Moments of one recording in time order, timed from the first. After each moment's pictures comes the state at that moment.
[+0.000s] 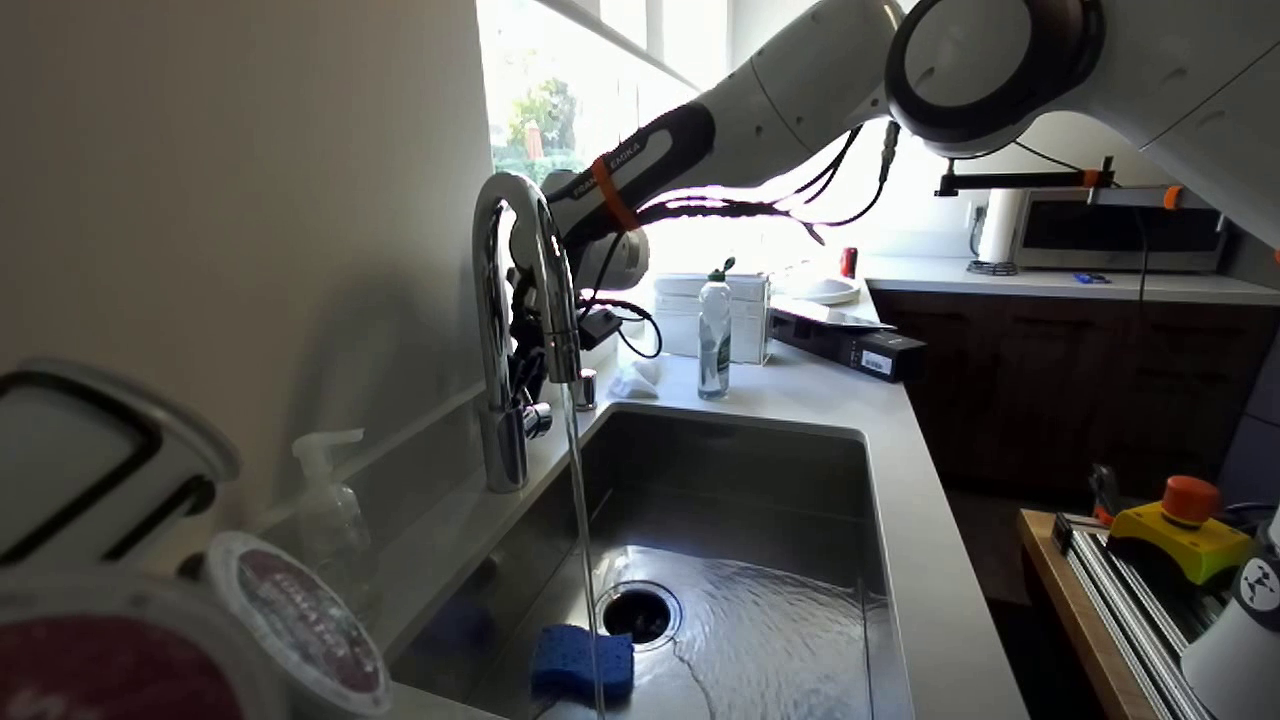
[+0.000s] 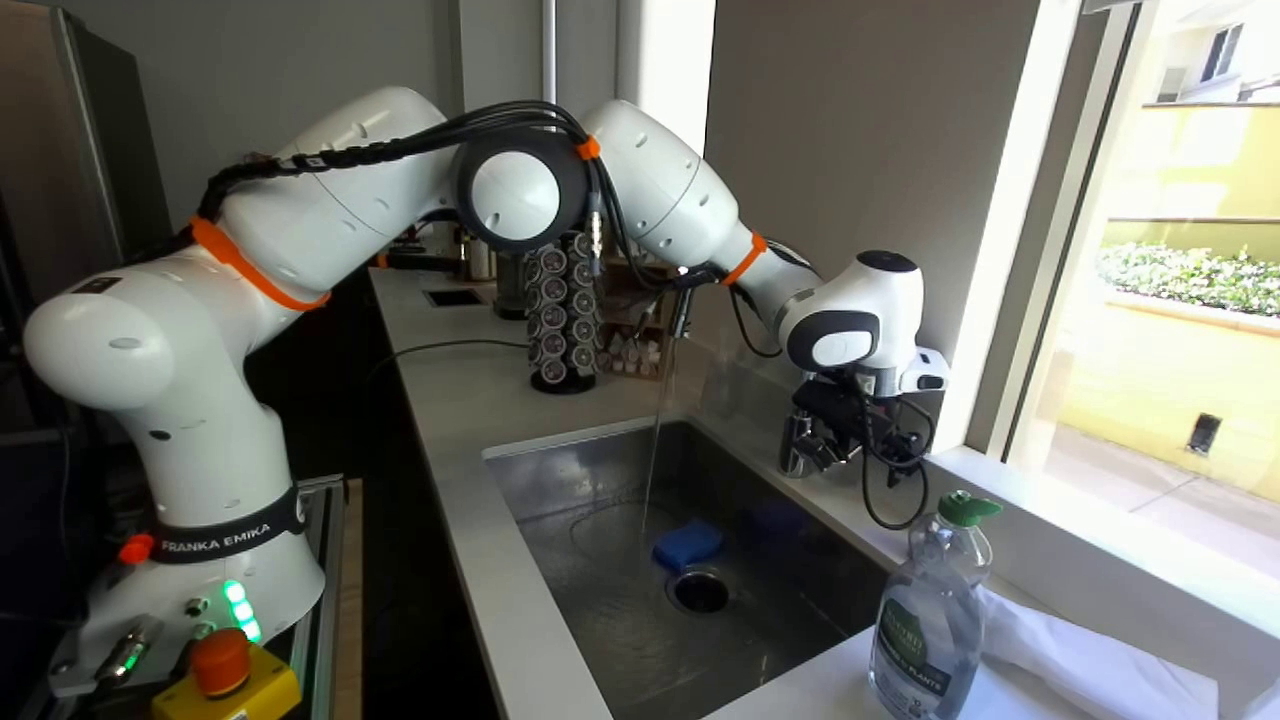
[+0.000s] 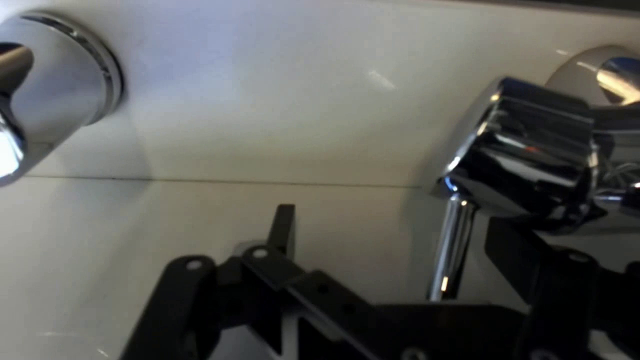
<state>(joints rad) -0.28 0.87 0.09 -1.30 0.15 2.43 -0.47</state>
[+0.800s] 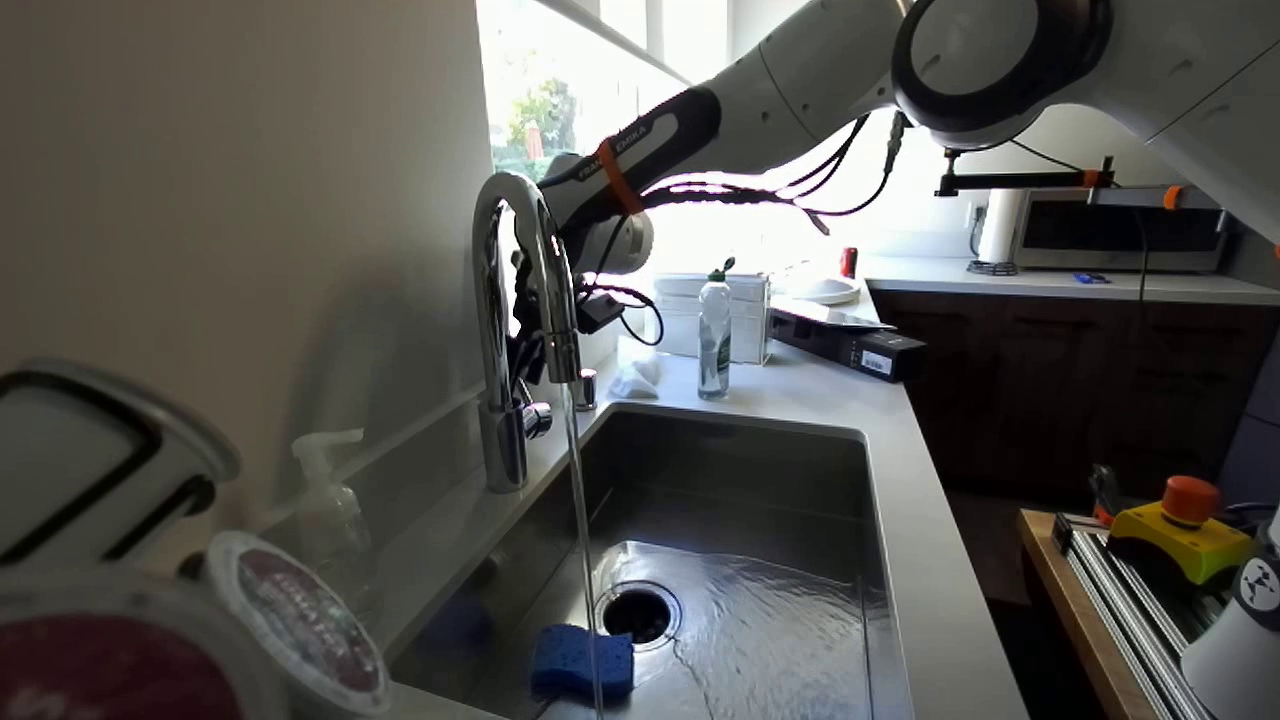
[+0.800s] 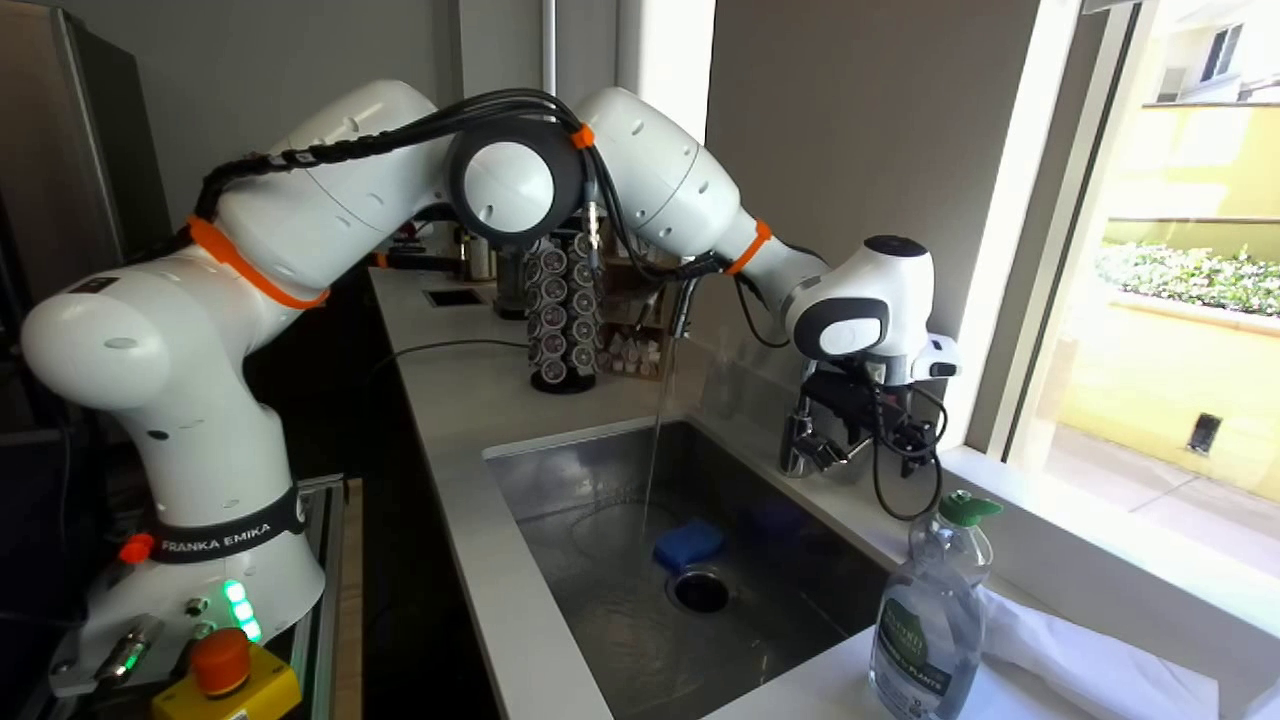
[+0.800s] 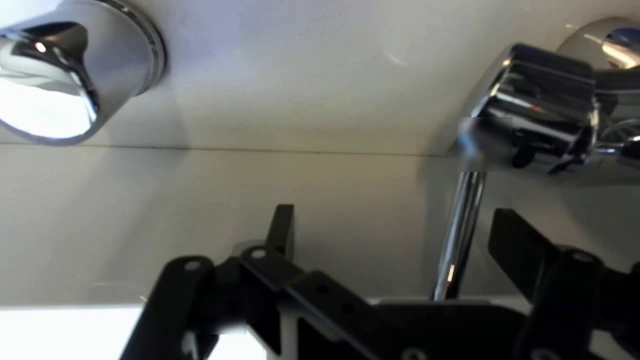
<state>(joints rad) -0.31 0.85 0.10 -1.30 0.15 2.43 -0.47</state>
